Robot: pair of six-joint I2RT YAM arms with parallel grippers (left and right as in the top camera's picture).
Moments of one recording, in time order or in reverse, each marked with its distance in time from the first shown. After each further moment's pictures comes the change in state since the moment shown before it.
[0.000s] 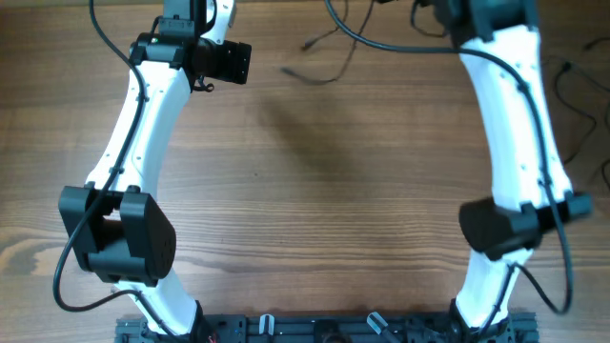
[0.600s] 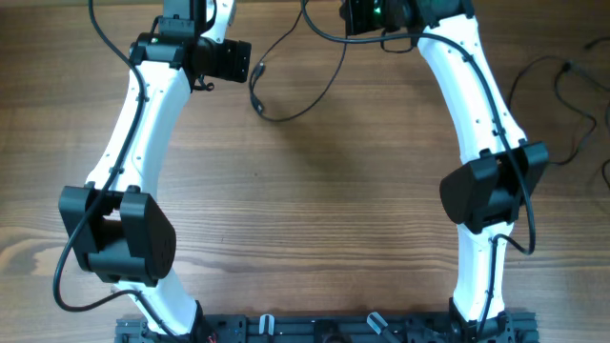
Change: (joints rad) left arm 0.000 0.000 0.000 0.011 0.000 -0.007; right arm 0.000 0.218 -0.117 0.041 -0.162 0.019
